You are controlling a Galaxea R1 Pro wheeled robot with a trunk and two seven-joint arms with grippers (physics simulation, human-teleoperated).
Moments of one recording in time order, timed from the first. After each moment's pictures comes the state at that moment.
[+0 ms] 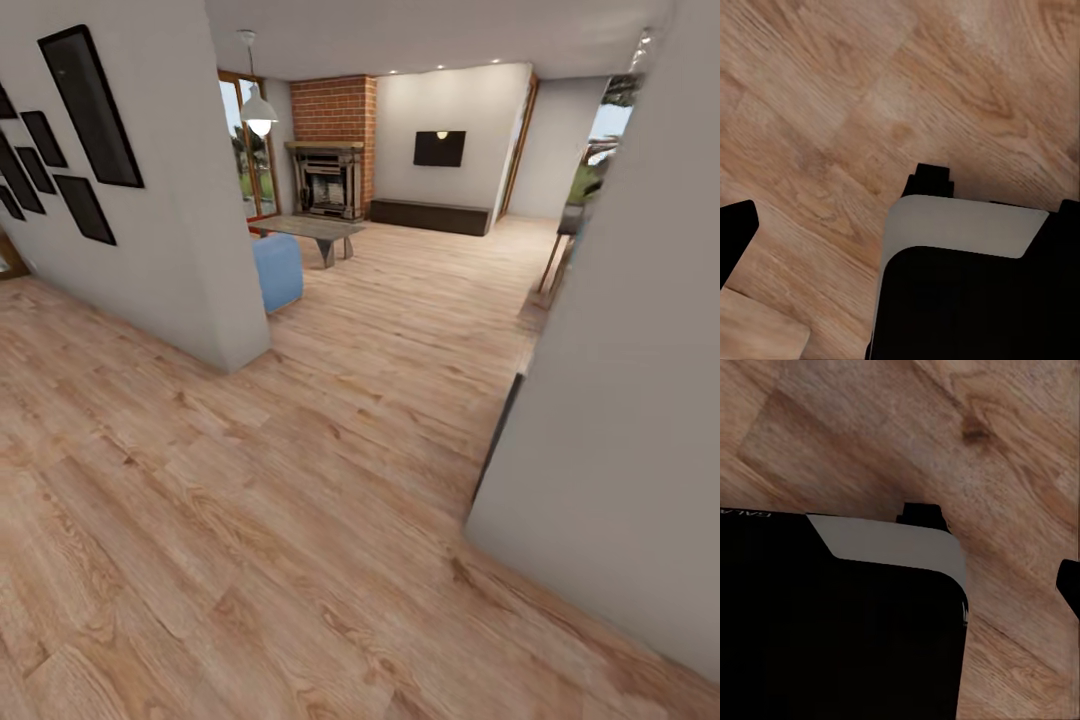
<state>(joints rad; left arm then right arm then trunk) -0.42 -0.02 0.01 0.00 0.10 0.07 0.22 -0.31 0.07 0.59 0.03 -0.50 -0.09 -0.09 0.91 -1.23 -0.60</state>
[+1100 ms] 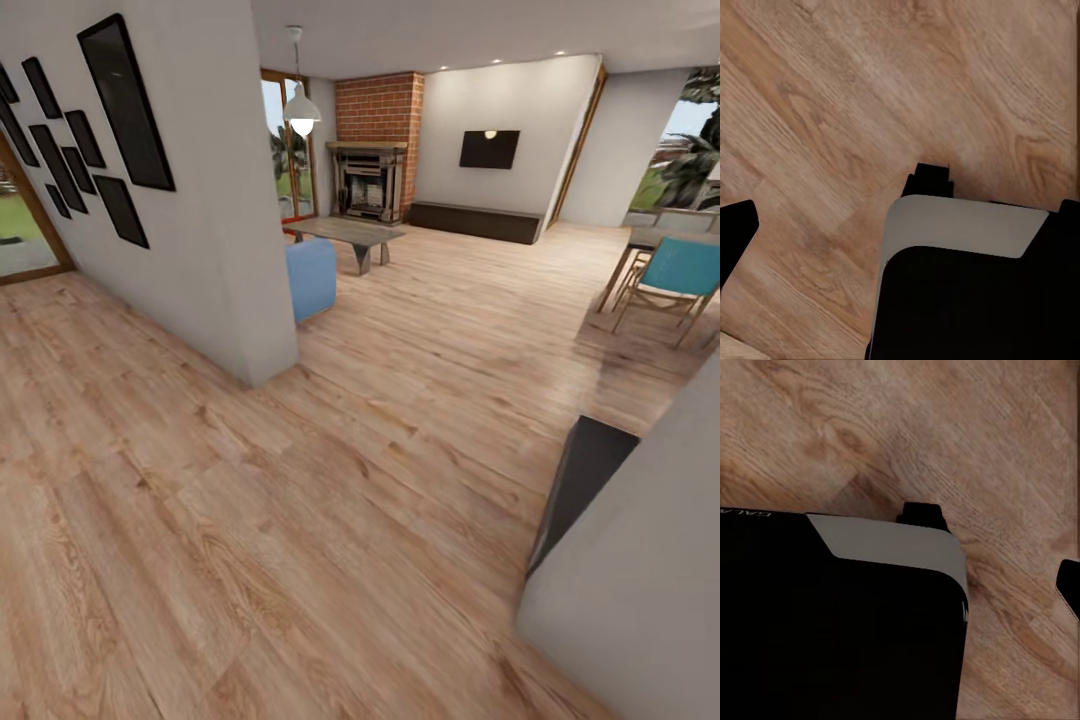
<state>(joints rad) -0.42 -0.02 0.01 0.00 0.10 0.07 0.22 -0.31 0.07 0.59 0.03 -0.50 -0.08 -0.09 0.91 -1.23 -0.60</state>
